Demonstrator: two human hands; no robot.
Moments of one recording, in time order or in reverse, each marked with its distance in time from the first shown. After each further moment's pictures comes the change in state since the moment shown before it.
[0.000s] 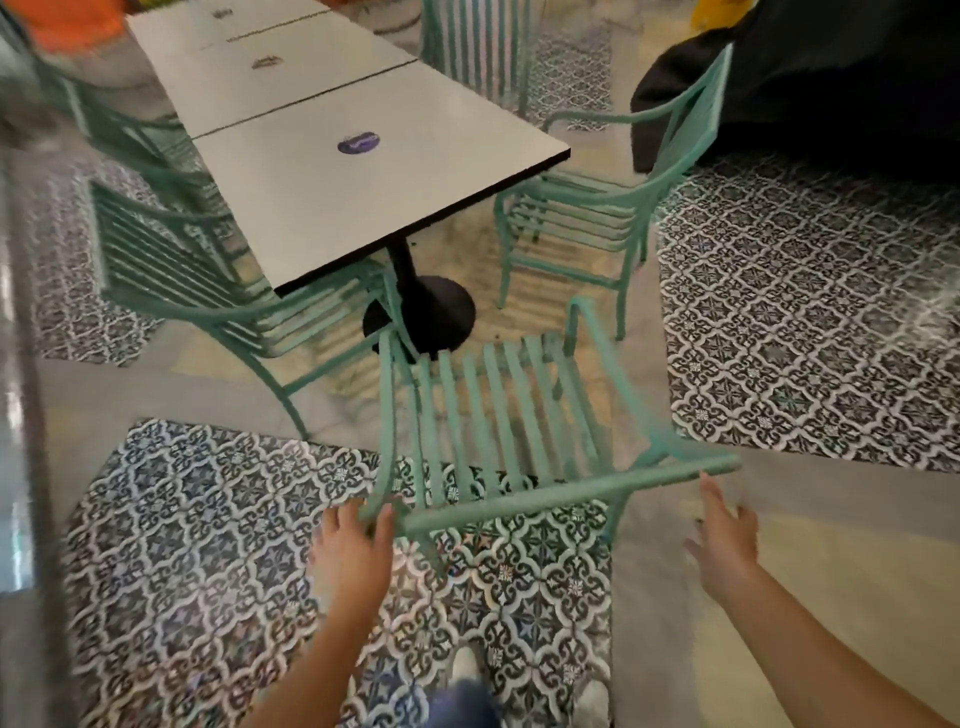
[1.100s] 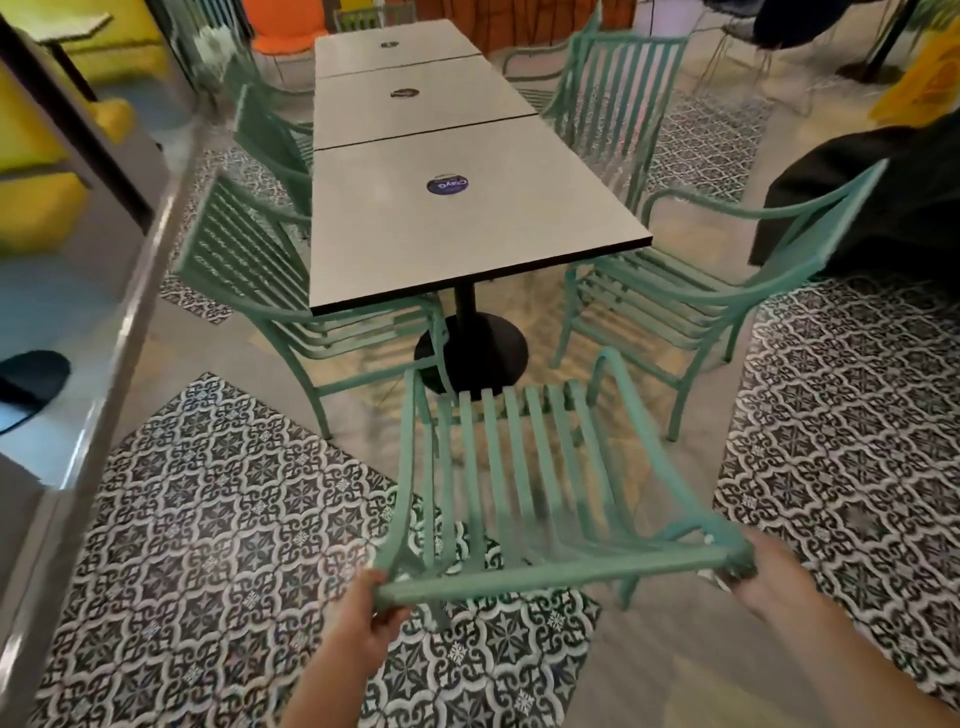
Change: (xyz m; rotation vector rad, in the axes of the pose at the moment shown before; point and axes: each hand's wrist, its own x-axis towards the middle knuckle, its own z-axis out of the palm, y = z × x) left_hand -0.001 0.150 0.047 -1.526 -0.125 -1.079; right_hand 0.246 -0.174 0.040 0.052 -0.335 0.168
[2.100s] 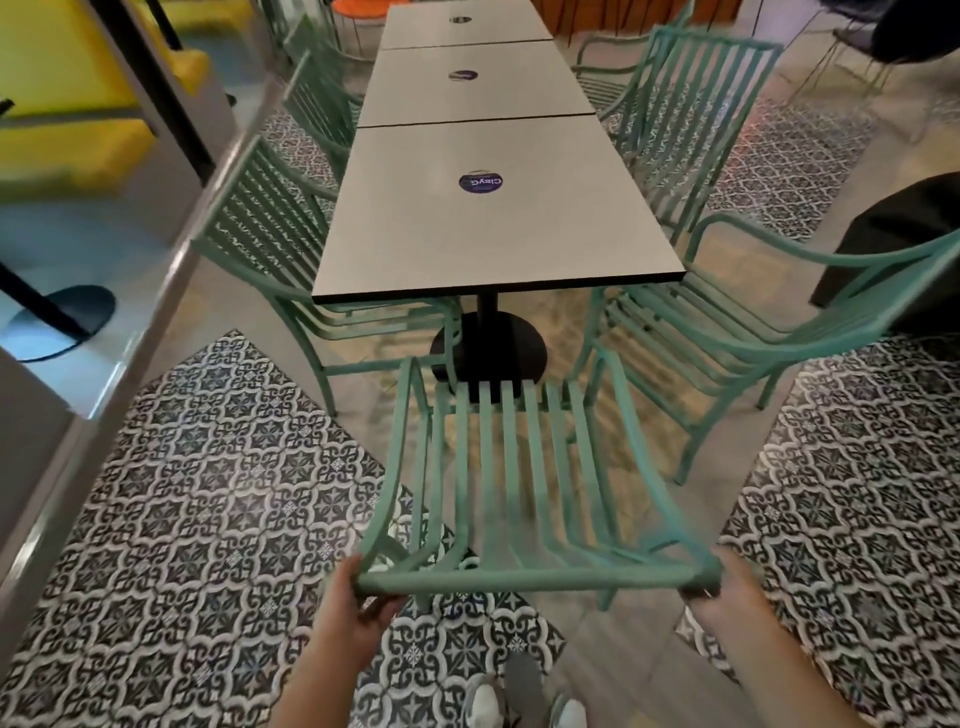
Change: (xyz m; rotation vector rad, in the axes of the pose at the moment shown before) left_hand 0.000 -0.025 0.098 -0.283 0.058 0.011; right_hand -0.030 -0.098 0.064 0.061 -0.162 0.066
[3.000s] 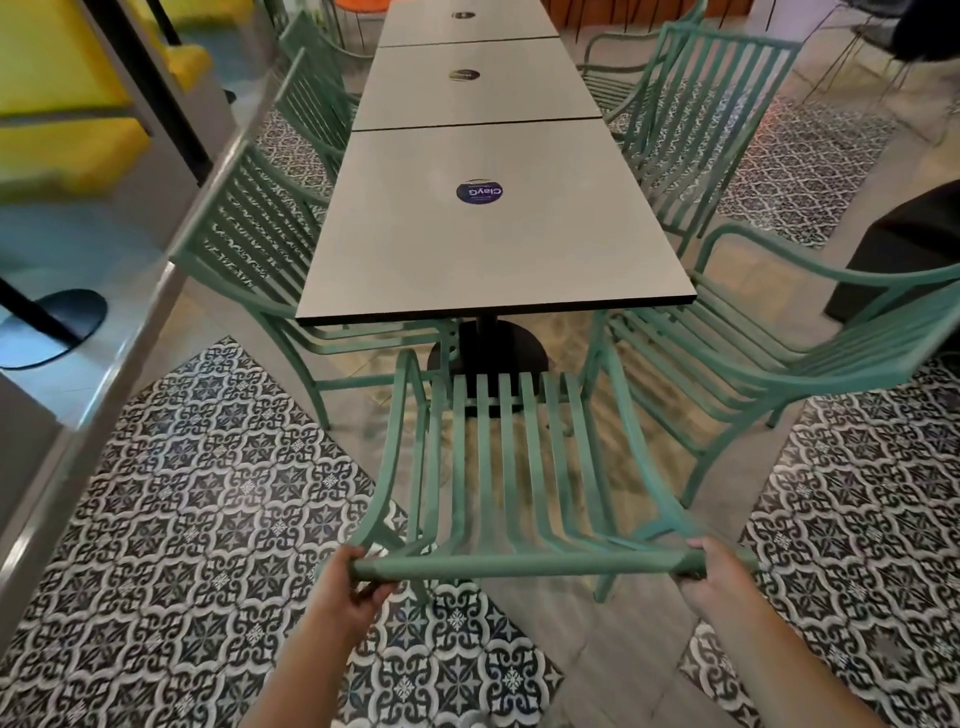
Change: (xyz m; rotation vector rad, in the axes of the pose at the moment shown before) left_hand 0.040 0.046 0.075 0.017 -0.003 -0.015; right_hand 0.068 -0.041 0.073 0.056 0.027 0.087
